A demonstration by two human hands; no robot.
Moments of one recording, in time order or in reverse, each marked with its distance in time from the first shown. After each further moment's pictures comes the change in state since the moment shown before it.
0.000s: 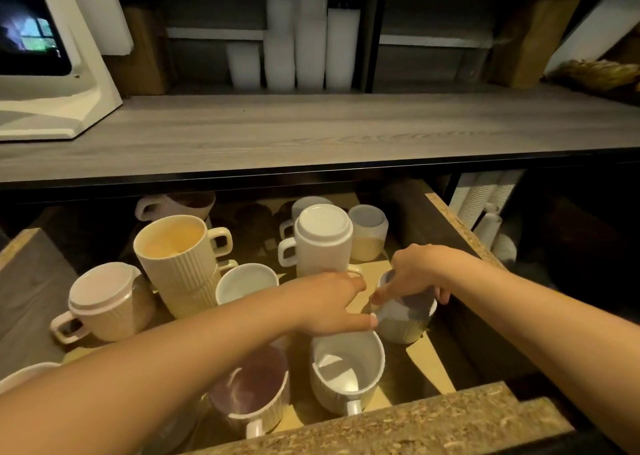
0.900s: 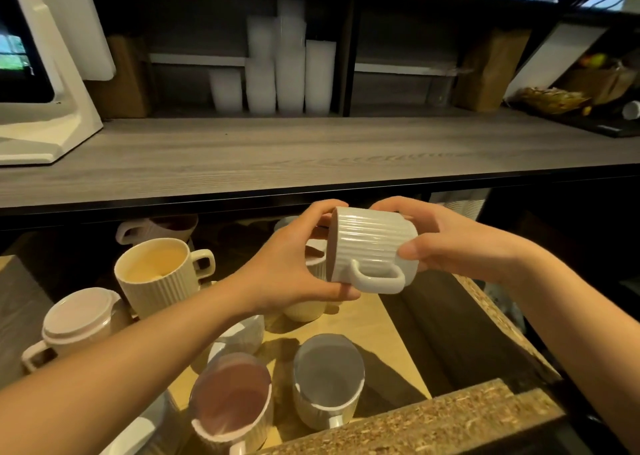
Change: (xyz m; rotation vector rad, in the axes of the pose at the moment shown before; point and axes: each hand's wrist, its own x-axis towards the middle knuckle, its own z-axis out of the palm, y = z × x) left_hand -0.040 0.008 -0.052 -0.582 0.549 0.224; right_hand -0.060 0.058 -0.041 0.929 0.013 -0.798
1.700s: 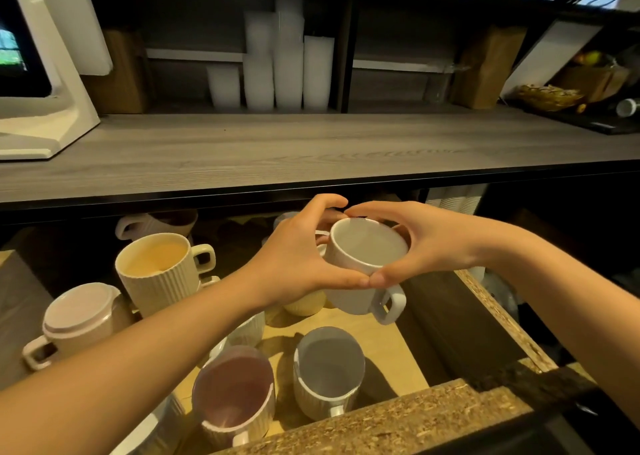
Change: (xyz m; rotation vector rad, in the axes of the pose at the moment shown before) left_hand 0.001 0.013 0.007 -0.004 0.072 -0.037; right_hand 0.008 -0.025 0.021 -0.668 0.060 0.035
